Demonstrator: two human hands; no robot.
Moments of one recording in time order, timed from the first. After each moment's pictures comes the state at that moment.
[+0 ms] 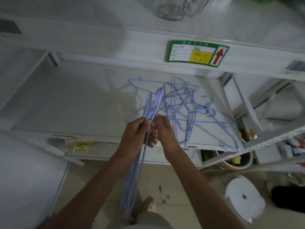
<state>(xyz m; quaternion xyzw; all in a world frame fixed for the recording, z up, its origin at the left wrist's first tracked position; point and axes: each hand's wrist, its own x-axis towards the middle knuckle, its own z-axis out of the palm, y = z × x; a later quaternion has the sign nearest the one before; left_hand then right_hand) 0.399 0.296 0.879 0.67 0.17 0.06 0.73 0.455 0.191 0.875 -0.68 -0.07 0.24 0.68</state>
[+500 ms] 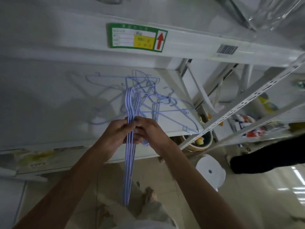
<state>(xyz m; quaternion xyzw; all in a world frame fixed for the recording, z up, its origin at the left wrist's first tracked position) 0.417 0.266 0.851 0.58 0.06 -0.12 0.81 0.459 0.115 0.877 -0.64 -0.06 0.32 0.69</state>
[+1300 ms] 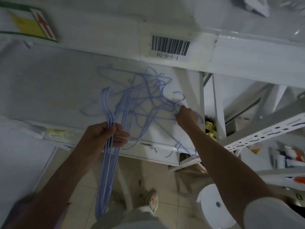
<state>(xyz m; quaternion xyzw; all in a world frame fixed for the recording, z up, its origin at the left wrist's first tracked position) 0.439 0.150 0.873 0.63 0.25 0.04 0.73 0.721 -0.062 0.762 -0.98 -0.14 0.13 0.08</state>
